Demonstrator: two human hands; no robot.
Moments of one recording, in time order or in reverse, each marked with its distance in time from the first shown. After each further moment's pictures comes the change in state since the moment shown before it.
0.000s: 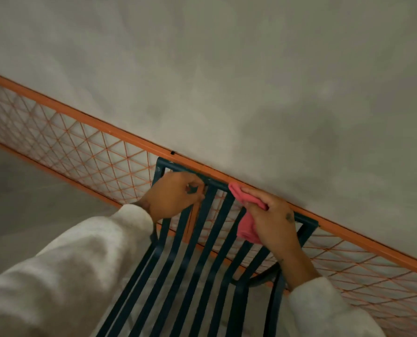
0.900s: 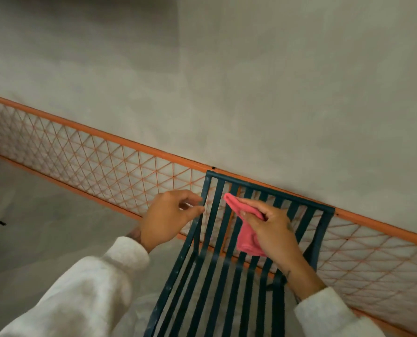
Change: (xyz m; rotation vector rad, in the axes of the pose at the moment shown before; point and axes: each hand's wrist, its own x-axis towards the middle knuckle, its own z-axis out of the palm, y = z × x) left_hand -0.229 0.012 -0.127 -0.147 0.194 -0.072; right_hand -0.185 -0.132 0.071 0.090 -0.041 -0.061
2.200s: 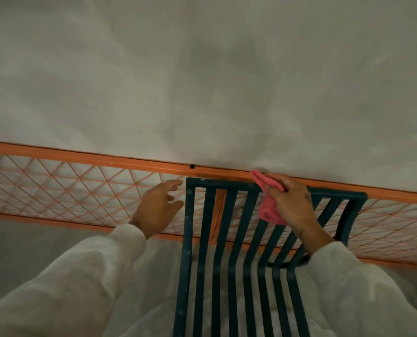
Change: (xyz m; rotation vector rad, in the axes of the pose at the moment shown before) left_hand 0.259 -0.170 0.079 0.025 -0.275 -0.110; right_hand 0.242 0.135 0.021 -0.053 0.358 0.292
